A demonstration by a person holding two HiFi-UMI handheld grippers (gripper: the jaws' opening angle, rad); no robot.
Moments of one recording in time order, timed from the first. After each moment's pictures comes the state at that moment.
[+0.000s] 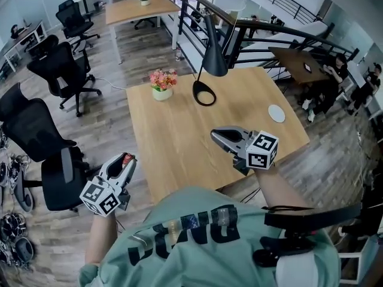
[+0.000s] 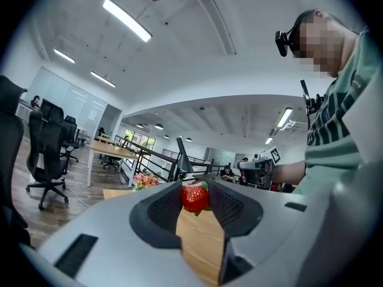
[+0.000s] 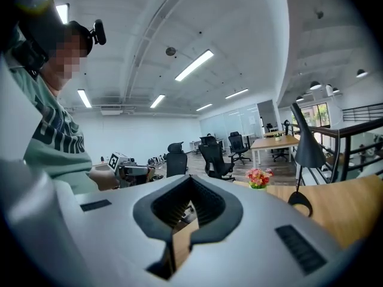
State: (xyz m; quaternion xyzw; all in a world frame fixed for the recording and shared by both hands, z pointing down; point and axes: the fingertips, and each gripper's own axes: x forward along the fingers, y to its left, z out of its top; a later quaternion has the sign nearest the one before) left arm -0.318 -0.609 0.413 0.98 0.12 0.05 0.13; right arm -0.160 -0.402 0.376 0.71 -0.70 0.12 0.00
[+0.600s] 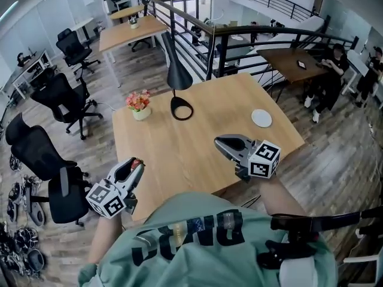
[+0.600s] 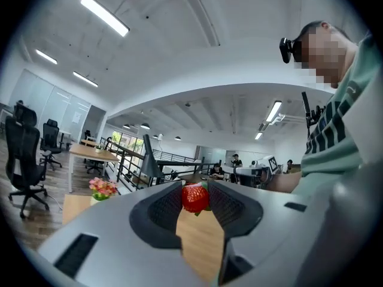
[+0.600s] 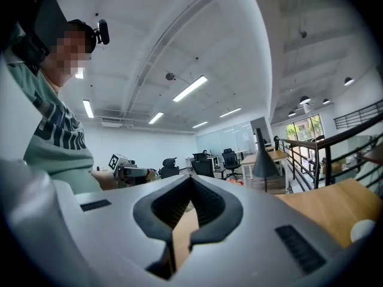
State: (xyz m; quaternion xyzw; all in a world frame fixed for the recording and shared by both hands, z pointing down) left arm -0.225 -0.414 0.369 0.98 0.17 0.05 0.10; right arm -0.088 -0.205 0.359 0.73 -0.68 0.06 -0.05
